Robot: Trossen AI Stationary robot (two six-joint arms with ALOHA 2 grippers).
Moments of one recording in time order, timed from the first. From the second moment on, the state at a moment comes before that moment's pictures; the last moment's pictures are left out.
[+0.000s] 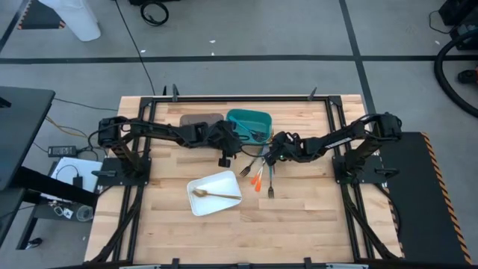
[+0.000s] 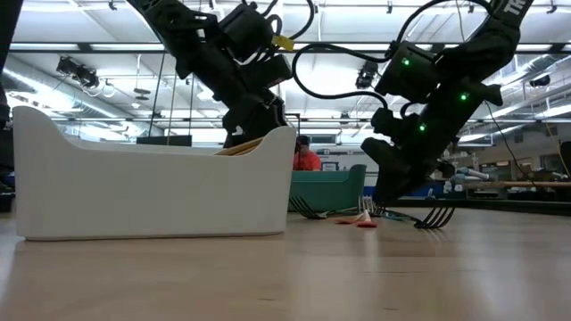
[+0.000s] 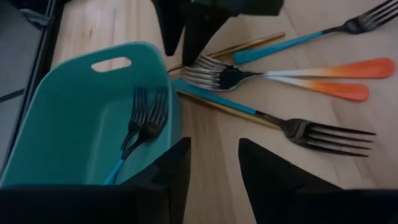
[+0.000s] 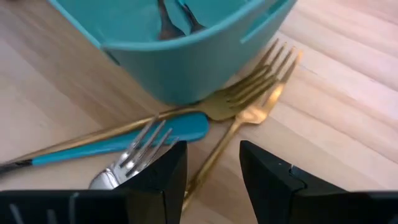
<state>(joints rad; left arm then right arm) 0.18 1.71 1.01 0.02 0.00 0.46 -0.07 1.57 0.60 -0.02 0.52 0.73</state>
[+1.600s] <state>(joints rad) 0.06 1.51 0.86 -0.11 -0.01 0.27 0.11 1.68 0.98 -0.51 0.44 0.80</state>
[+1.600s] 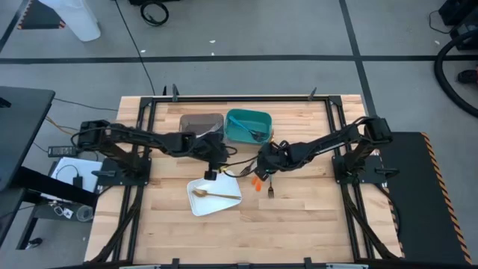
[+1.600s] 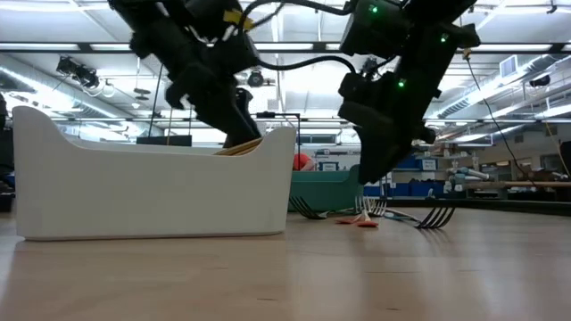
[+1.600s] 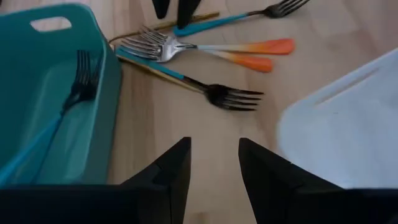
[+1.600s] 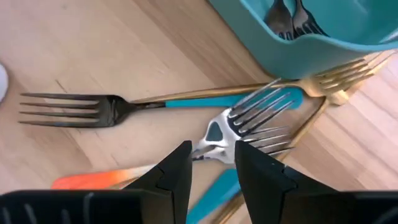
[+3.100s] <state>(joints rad) -0.18 1.31 0.74 -0.22 -0.14 0.12 0.14 1.78 0.96 -0.43 0.31 0.81</state>
